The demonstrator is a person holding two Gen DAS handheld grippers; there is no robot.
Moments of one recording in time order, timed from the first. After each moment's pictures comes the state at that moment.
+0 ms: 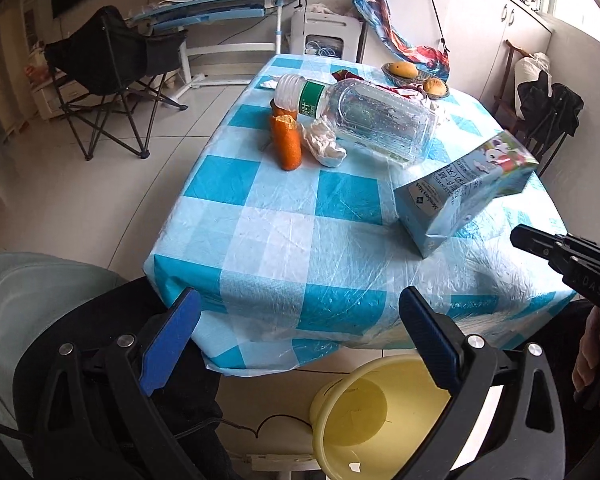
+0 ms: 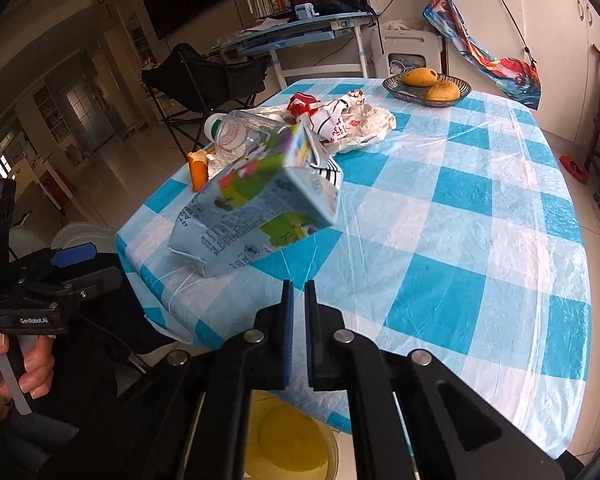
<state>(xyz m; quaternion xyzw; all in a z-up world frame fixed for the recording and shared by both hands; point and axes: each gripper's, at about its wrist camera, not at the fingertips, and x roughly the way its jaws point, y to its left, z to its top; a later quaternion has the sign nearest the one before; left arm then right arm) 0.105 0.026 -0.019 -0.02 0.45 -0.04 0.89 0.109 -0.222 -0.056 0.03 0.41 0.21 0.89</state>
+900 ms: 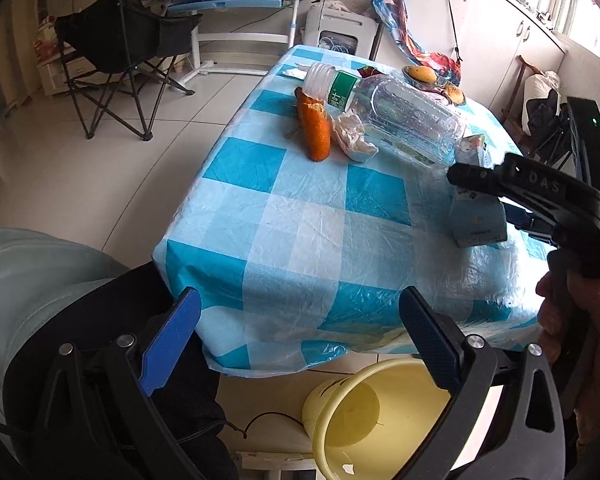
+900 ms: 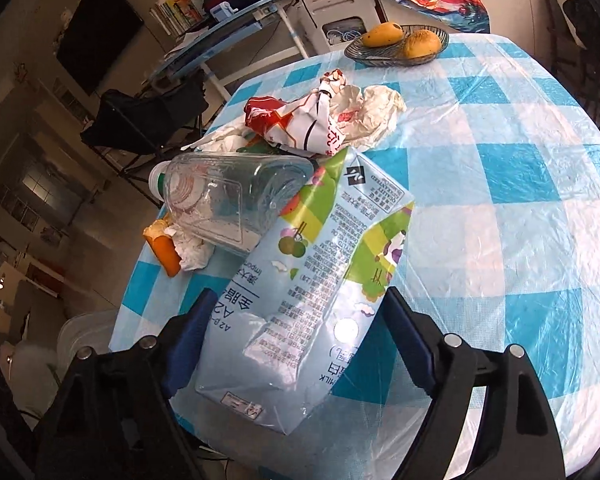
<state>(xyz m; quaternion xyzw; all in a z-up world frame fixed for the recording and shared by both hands) 0.116 0.052 -0.034 -0.06 0.46 -0.03 0.89 0.176 -0.187 -0.069 0.17 0.45 0.13 0.87</state>
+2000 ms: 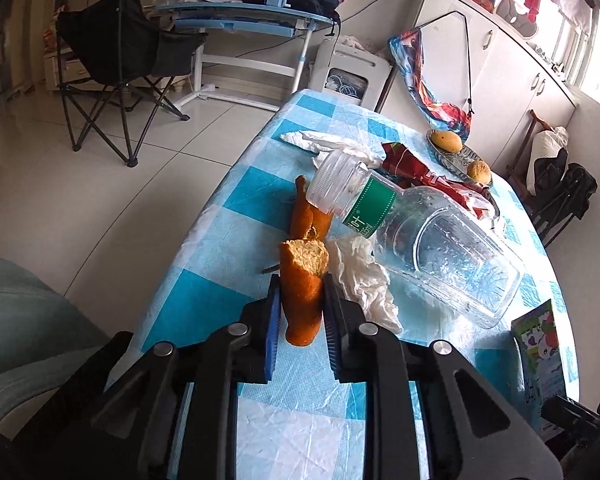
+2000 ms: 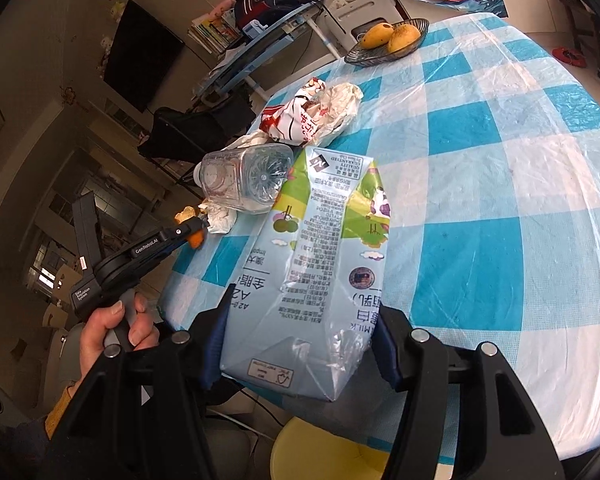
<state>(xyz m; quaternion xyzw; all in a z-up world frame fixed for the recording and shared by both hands) 0.234 0.053 -0.044 -0.11 0.40 -0.03 0.91 0.119 -0.255 -0.077 0.24 0.42 0.23 0.84</state>
